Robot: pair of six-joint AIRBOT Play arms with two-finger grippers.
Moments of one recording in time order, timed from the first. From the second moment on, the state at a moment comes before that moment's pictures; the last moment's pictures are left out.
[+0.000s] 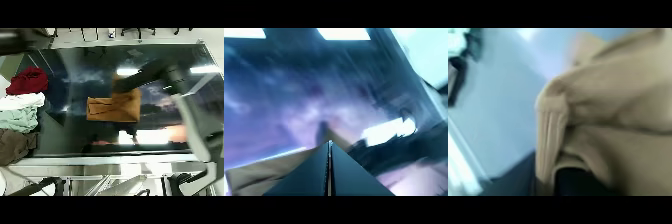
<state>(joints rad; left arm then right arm) 0.06 -1.27 2.00 -2.26 1.35 1.61 0.47 -1.77 1.71 2.39 -1.02 -1.87</state>
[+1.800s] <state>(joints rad) 0.34 -0.92 1.52 -2.25 1.29 1.72 0.16 -1.87 1.61 2.42 -1.17 -1.70</state>
